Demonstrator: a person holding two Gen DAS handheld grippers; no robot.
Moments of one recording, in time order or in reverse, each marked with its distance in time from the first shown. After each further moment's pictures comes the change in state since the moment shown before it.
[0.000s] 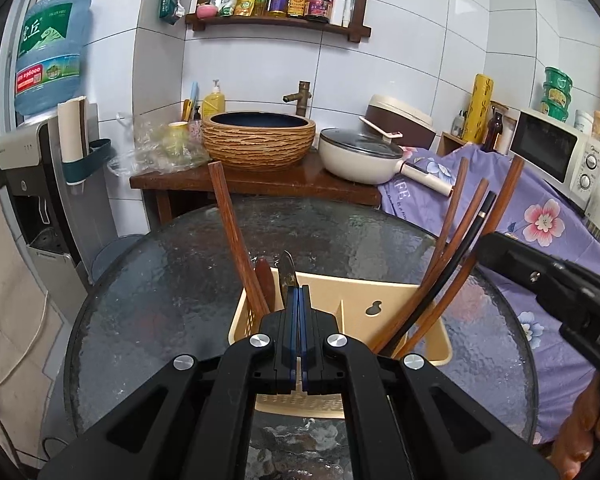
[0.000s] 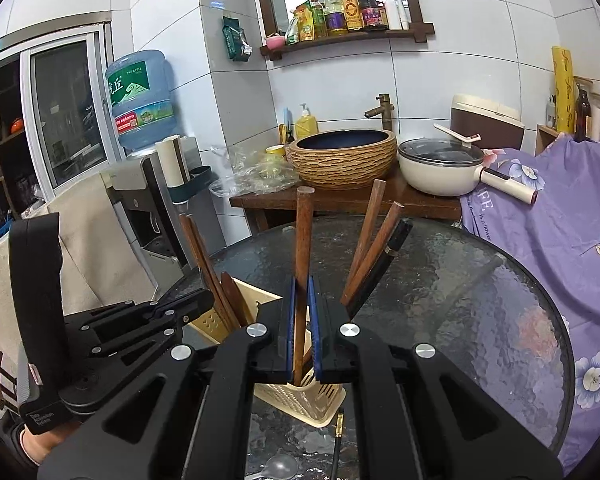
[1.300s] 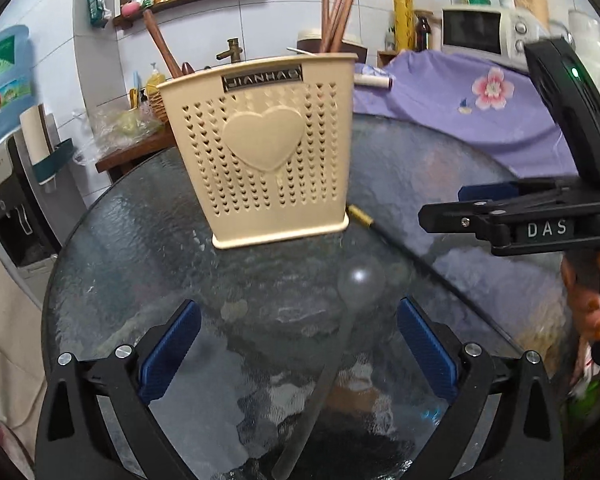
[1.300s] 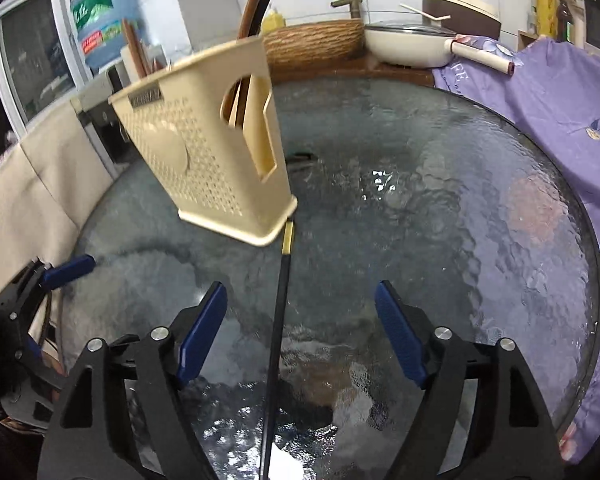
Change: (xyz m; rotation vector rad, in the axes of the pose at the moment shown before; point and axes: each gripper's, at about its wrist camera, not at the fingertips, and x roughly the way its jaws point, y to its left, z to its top) left arm -0.016 -0.023 -0.169 0.295 0.115 -0.056; right arm 0.019 -0.045 -0.169 0.049 0.307 -0.062
